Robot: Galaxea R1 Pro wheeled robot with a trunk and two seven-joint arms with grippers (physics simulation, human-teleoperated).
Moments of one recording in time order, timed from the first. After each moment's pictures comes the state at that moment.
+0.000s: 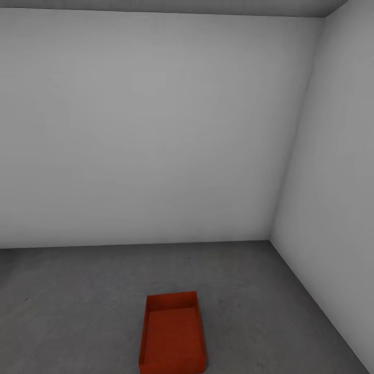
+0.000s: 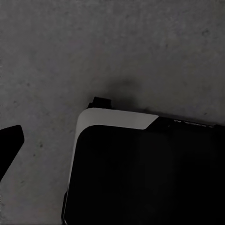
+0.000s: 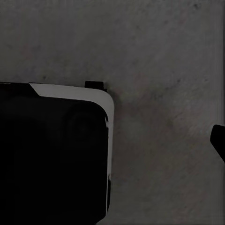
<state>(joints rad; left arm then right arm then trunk) -0.23 -0.02 0.11 0.00 0.07 -0.03 0.06 -0.14 -0.04 0.23 0.03 -0.17 -0.14 -0.03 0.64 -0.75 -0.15</state>
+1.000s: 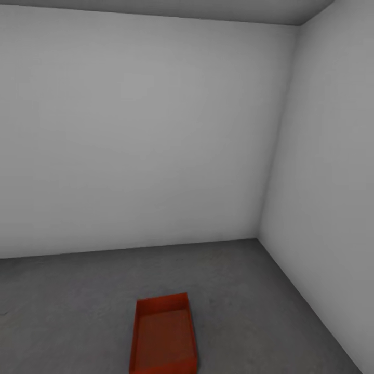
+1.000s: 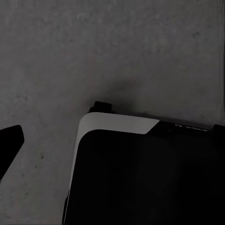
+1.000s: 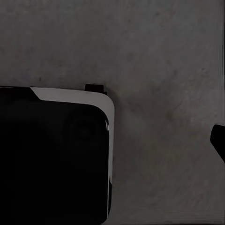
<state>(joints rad) -0.23 -0.02 0.11 0.00 0.07 -0.04 0.07 -0.14 -0.04 0.22 0.03 -0.17 -0.14 -0.03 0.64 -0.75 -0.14</state>
